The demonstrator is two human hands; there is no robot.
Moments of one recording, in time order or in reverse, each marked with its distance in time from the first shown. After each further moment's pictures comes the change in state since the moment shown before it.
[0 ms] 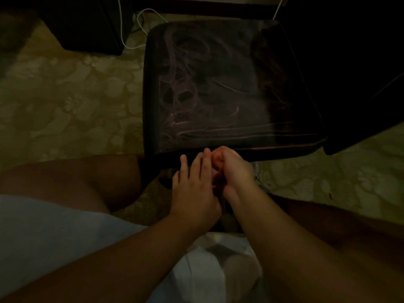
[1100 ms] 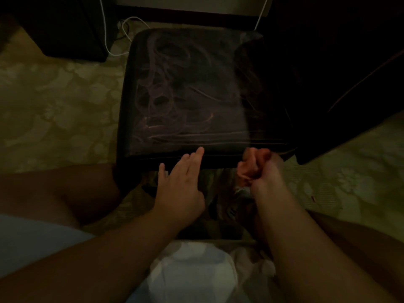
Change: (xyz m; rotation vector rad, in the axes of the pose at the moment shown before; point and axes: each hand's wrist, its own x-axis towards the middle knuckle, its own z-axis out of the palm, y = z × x) left_hand 0.028 0.016 -0.003 -0.019 0.014 0.049; right_hand 0.026 -0.063 -0.092 0.478 -0.109 -0.219
